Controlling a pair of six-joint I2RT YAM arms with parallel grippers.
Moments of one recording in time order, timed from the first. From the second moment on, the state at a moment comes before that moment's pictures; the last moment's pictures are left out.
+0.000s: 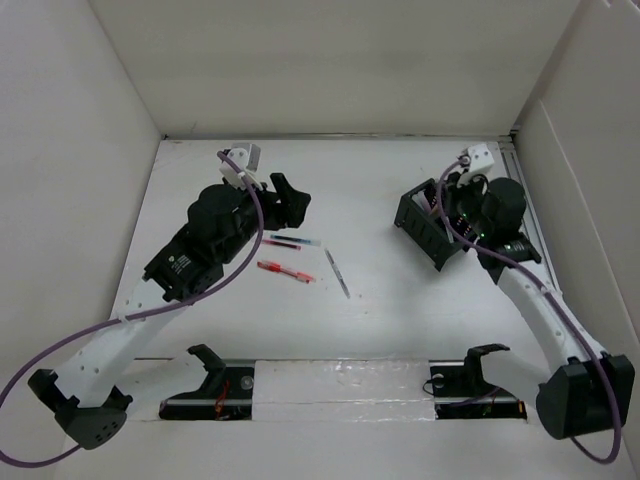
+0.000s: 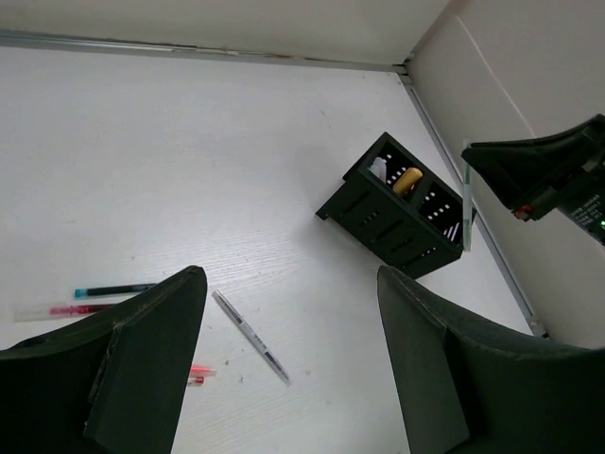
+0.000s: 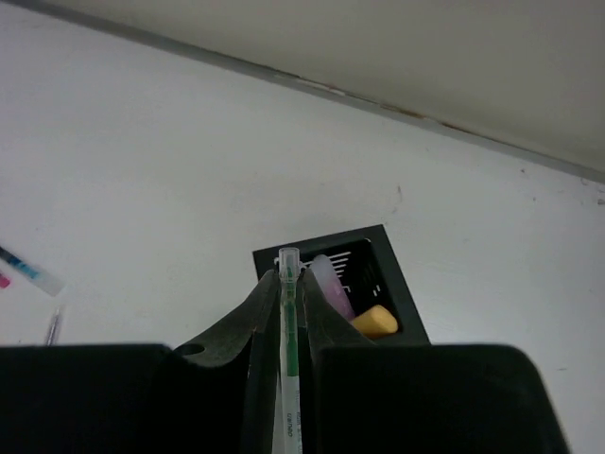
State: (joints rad) left arm -0.72 0.95 1.17 -0.40 -0.21 -0.48; right arm 0.21 1.11 0.90 0.04 -0.15 -0.07
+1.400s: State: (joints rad) left arm -0.72 0.94 1.19 -0.40 -0.25 -0.49; right arm 0.38 1.11 0.76 0.28 -0.37 -0.14
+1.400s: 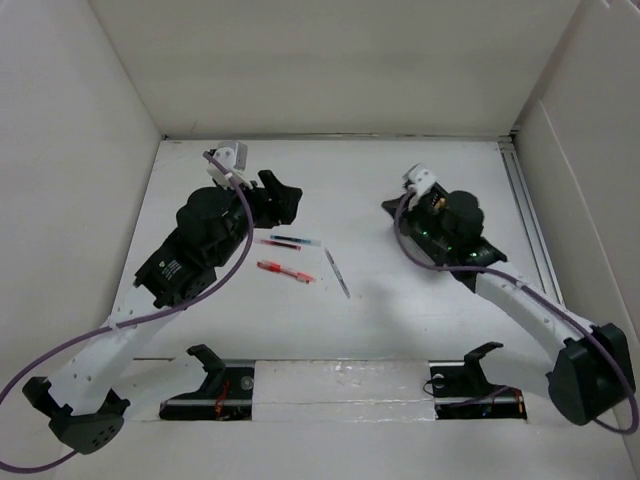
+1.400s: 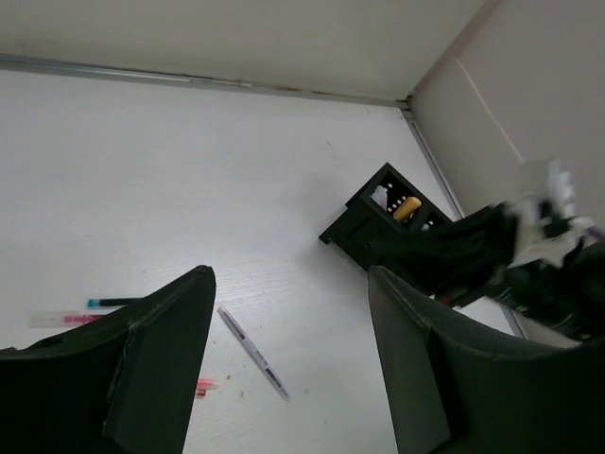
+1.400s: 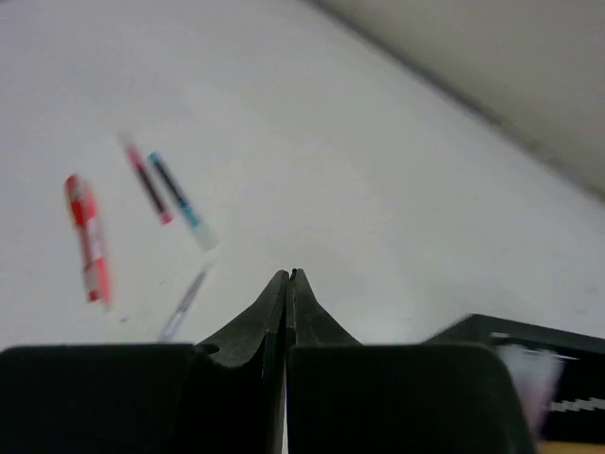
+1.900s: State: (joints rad) left arm -0.72 0.84 1.10 -0.48 -0.39 -0.53; right arm 0.81 1.72 1.02 0.05 -0.07 -0.10
